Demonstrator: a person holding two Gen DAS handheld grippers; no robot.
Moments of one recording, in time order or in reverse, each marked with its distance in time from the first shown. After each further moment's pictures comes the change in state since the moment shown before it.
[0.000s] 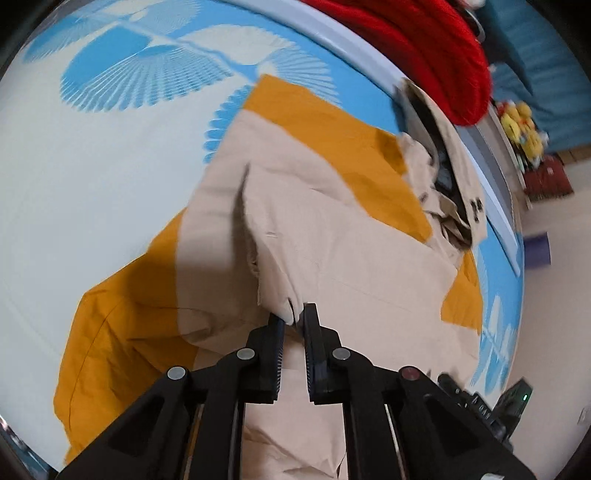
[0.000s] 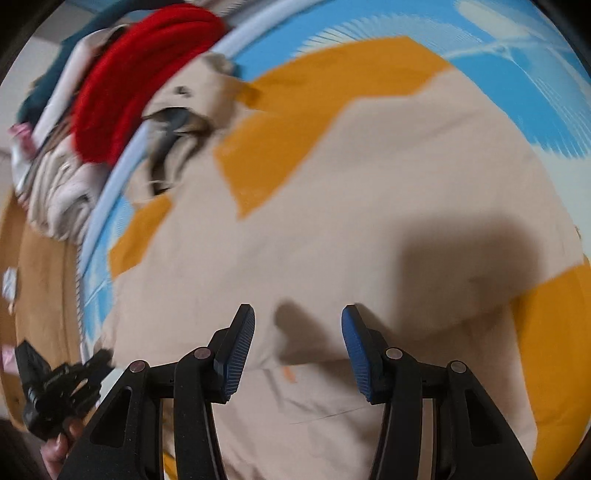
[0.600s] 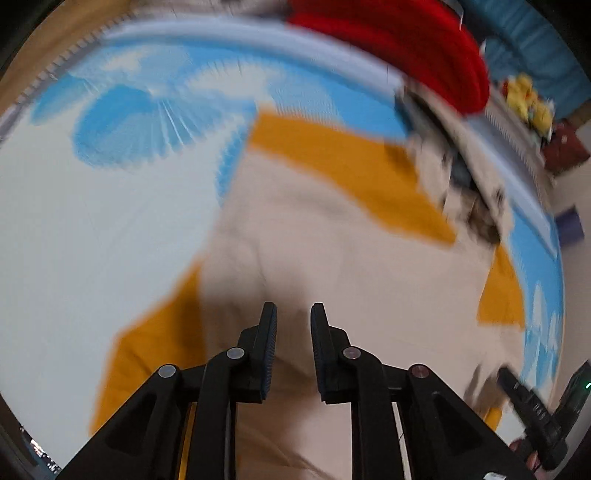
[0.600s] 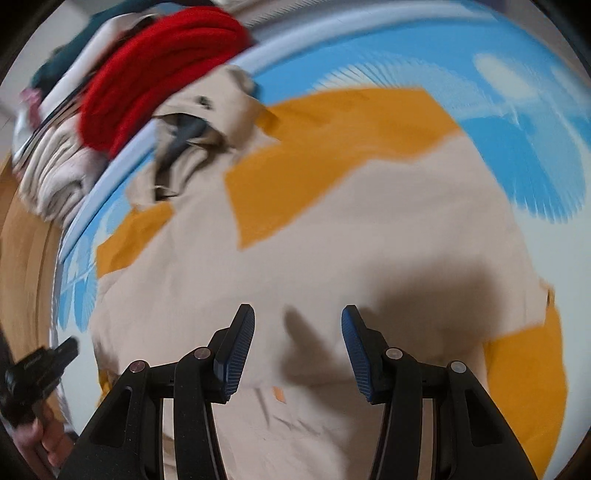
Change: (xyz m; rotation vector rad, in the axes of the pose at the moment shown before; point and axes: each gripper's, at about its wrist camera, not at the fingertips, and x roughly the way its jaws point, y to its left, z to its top) left arm 0.013 -0.011 -0.002 0.156 -0.029 0.183; right arm -0.021 0.034 0.003 -0.183 -0.119 -0.089
